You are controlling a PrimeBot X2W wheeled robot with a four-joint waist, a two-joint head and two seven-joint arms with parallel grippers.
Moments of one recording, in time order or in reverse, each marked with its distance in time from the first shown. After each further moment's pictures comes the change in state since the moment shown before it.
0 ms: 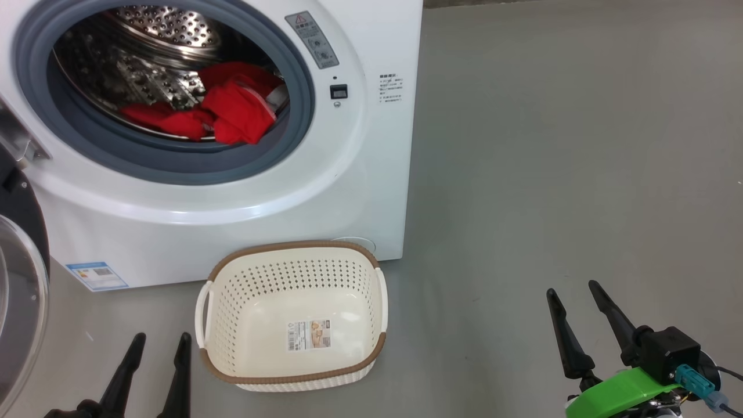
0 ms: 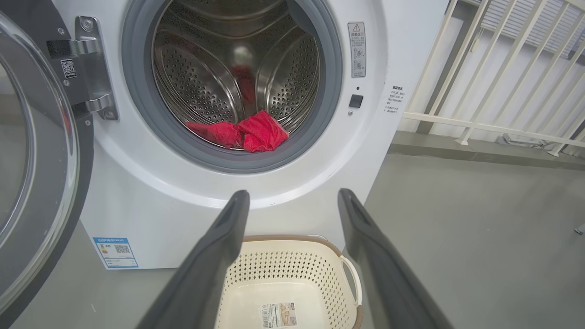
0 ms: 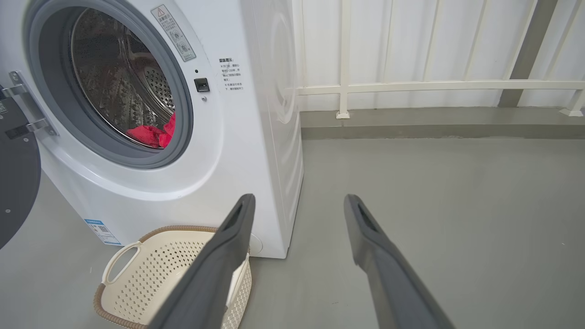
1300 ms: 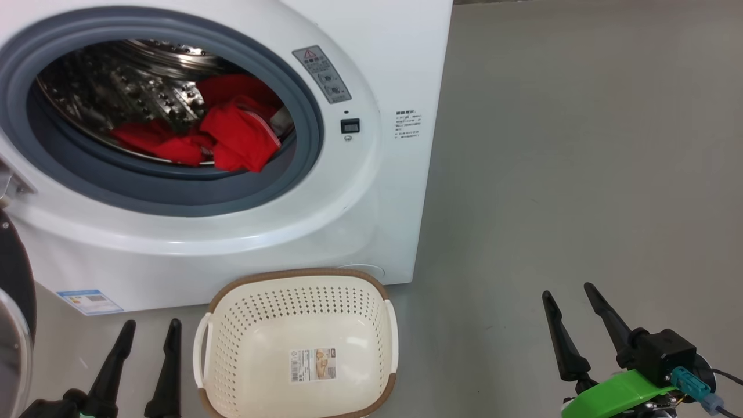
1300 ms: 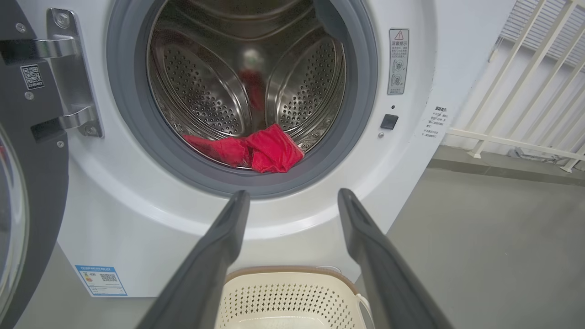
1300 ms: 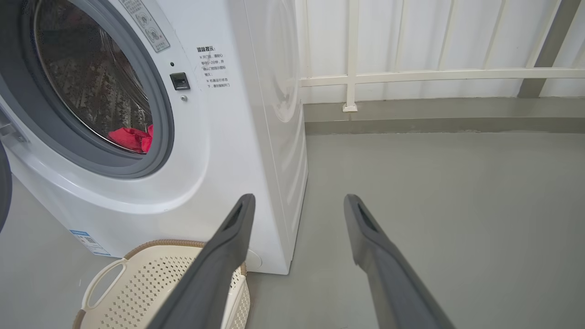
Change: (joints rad) left arm -0.029 0.011 0.010 -0.003 -0.043 0.000 0.000; right arm 0.006 0.010 0.005 -0.004 -0.001 0.000 0.000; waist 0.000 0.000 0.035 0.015
